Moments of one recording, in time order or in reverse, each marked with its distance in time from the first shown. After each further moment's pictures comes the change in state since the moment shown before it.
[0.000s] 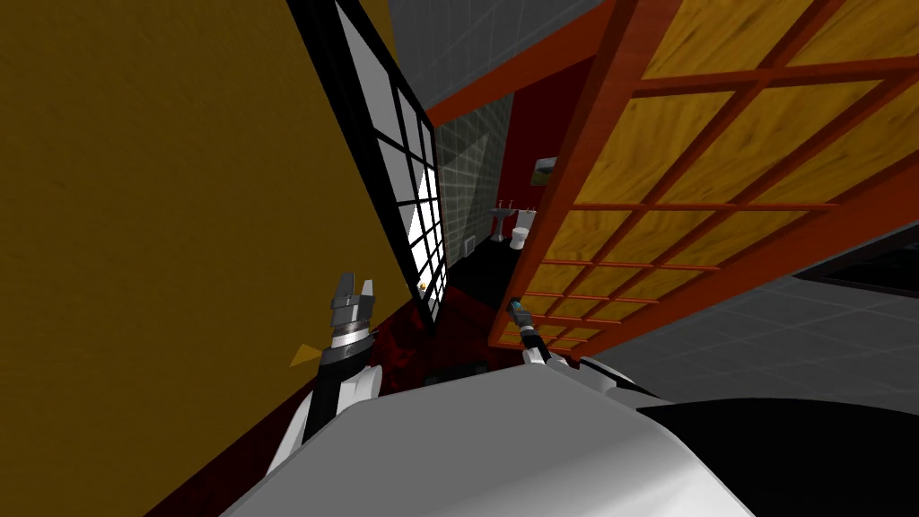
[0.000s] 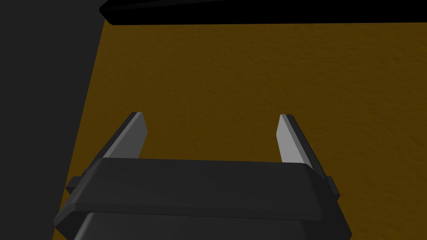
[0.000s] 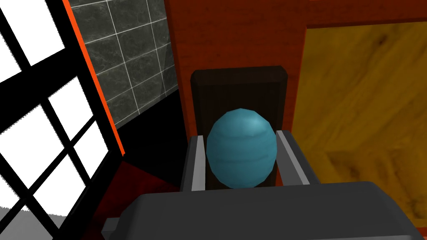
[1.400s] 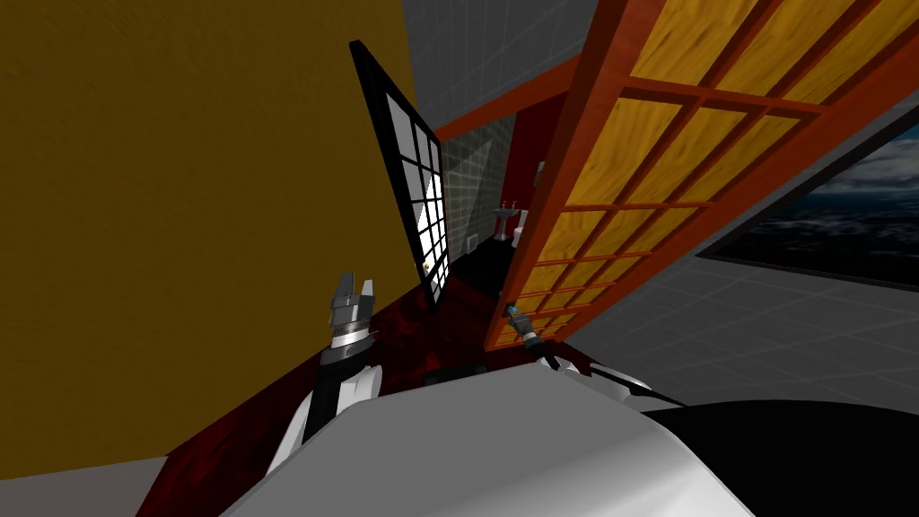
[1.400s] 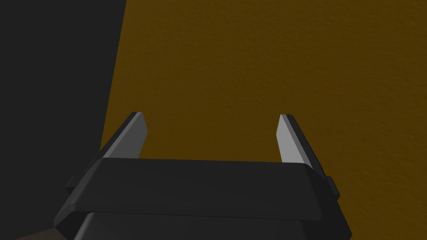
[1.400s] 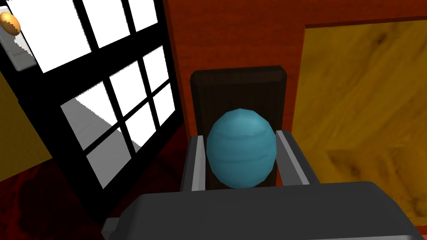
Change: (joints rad) arm 0.052 -0.087 0.182 -0.072 0.071 -0.082 -0.105
